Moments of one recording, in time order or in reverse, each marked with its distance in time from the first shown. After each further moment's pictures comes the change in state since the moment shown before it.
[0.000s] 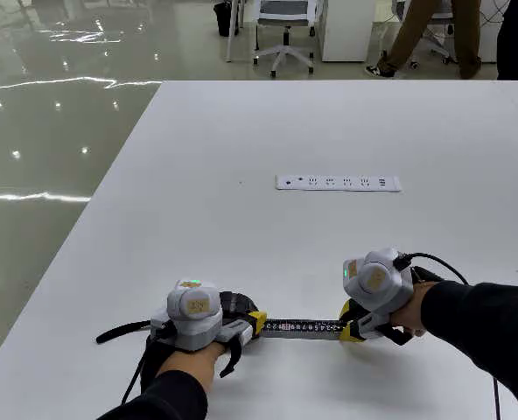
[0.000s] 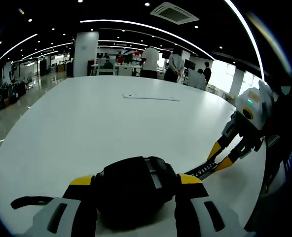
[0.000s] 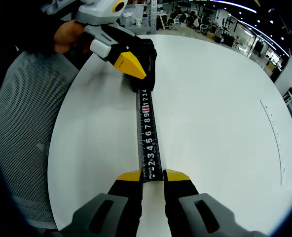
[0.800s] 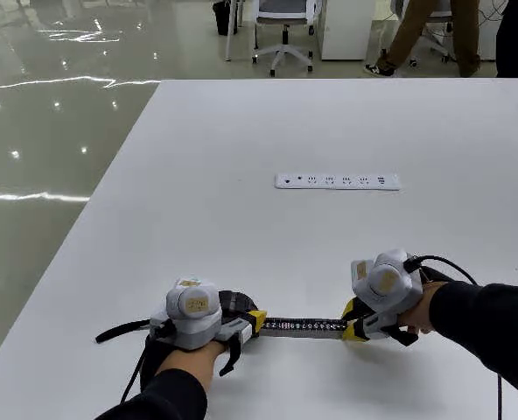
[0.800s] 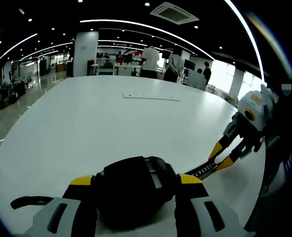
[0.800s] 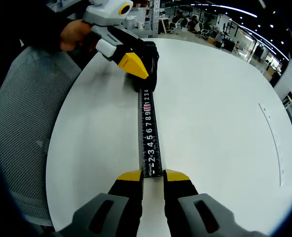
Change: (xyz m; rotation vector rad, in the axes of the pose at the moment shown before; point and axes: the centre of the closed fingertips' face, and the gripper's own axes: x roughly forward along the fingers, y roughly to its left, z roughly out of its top) left arm 0.000 -0.001 0.000 -0.001 0.001 -0.005; right arm -0.002 0.001 -0.003 -0.023 -0.030 -0.010
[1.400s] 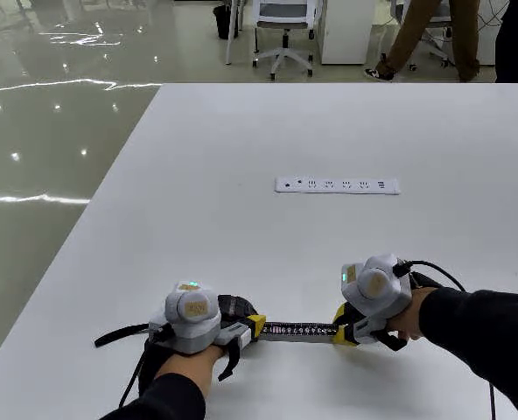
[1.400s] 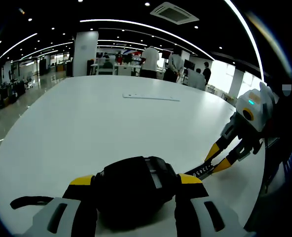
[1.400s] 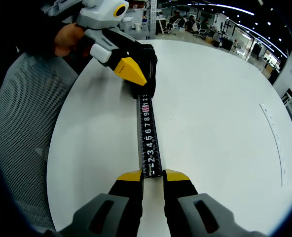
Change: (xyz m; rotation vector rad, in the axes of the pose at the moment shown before) left arm 0.000 0.000 0.000 0.000 0.002 -0.004; right arm 0.008 0.002 0.014 0.029 -0.013 -0.002
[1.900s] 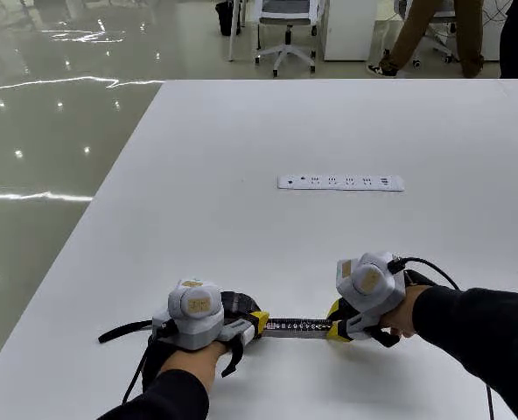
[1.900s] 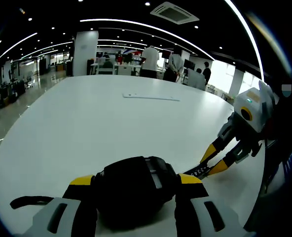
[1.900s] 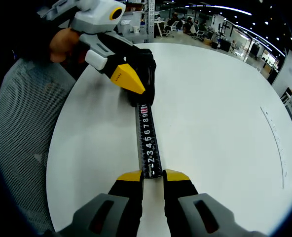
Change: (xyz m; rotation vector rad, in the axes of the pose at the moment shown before) left arm -0.001 0.000 -0.001 -0.002 0.004 -0.002; right arm 0.008 -0.001 0.012 0.016 -0.026 -0.005
